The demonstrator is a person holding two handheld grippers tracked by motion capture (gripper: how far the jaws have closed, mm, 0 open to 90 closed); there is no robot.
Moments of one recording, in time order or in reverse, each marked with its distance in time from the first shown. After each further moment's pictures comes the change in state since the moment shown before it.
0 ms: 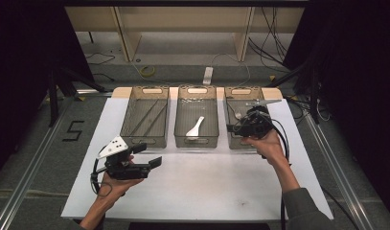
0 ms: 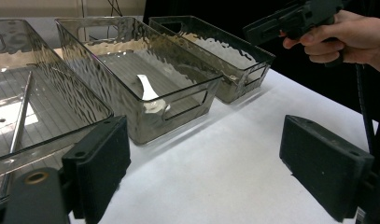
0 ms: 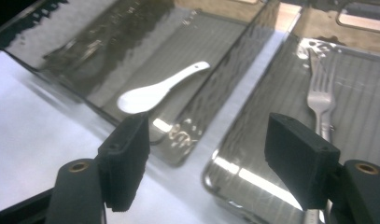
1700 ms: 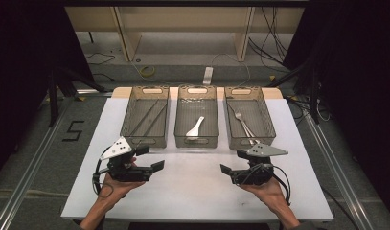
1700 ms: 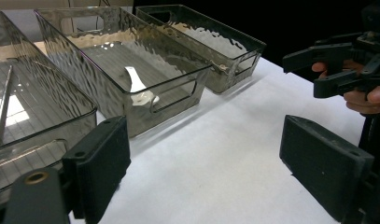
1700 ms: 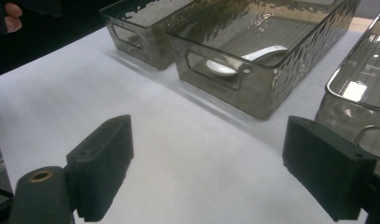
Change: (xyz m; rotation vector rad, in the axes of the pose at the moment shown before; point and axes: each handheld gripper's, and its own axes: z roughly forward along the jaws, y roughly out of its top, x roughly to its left) left arm -0.005 -0.002 0.003 0.043 -0.034 0.025; right arm 0.064 -0.102 -0.032 -0.172 0.120 -0.118
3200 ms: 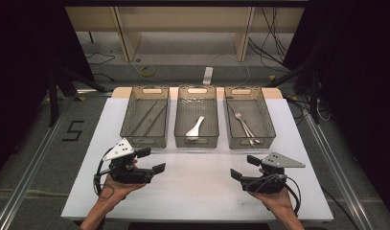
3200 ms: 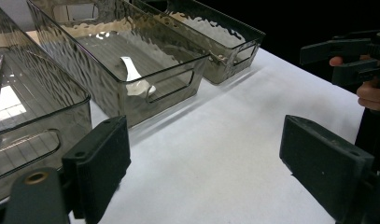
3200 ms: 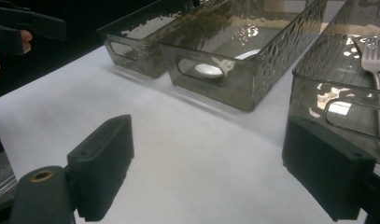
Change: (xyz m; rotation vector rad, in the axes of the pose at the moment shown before) left arm -0.002 -0.003 0.002 0.035 -0.005 0.000; right arm -0.004 -0.024 -0.026 -0.088 -0.023 0.060
